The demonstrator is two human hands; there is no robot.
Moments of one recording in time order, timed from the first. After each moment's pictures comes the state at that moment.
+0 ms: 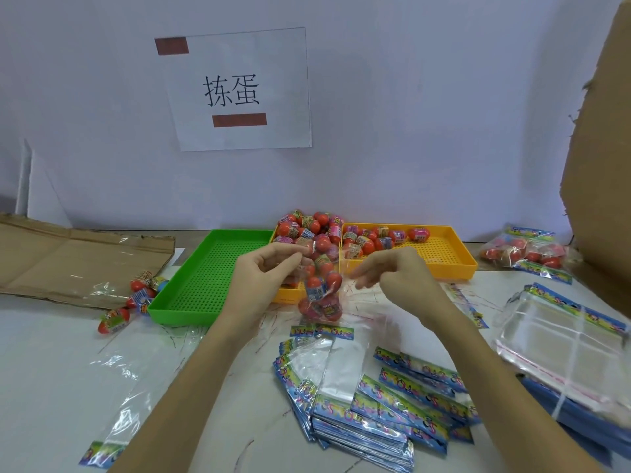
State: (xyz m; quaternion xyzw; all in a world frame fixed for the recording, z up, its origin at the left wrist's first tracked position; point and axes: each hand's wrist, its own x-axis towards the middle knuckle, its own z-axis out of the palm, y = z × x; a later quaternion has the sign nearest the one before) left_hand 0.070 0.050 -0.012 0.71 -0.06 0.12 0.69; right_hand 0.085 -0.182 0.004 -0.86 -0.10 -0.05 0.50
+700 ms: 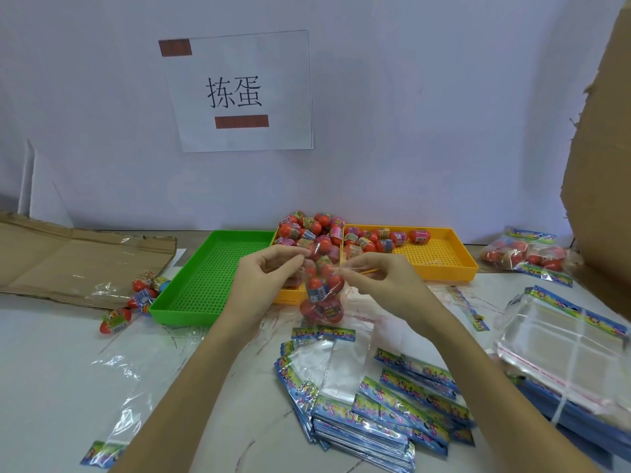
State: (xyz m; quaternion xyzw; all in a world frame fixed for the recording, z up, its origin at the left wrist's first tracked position) left_hand 0.072 0.053 -0.014 0.72 -0.06 0.11 0.68; right_hand 0.086 -0.169 -0.005 -0.83 -0.13 -0.03 0.54
